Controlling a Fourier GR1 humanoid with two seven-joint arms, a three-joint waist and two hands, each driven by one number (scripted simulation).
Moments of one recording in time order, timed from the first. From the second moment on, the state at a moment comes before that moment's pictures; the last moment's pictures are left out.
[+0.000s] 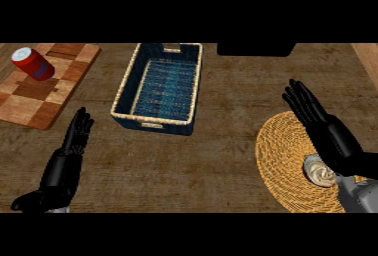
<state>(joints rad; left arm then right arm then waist) 0.07 0.32 -0.22 -1.66 0.13 0.27 -0.19 -0.19 -0.58 0.34 -1.60 -0.47 -0.05 -0.20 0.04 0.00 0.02</state>
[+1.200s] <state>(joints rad) -0.12 0.42 -0.07 -1.54 0.20 0.27 0.12 0.11 -0.76 0.13 -1.44 -0.06 -0.90 0.20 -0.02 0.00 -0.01</state>
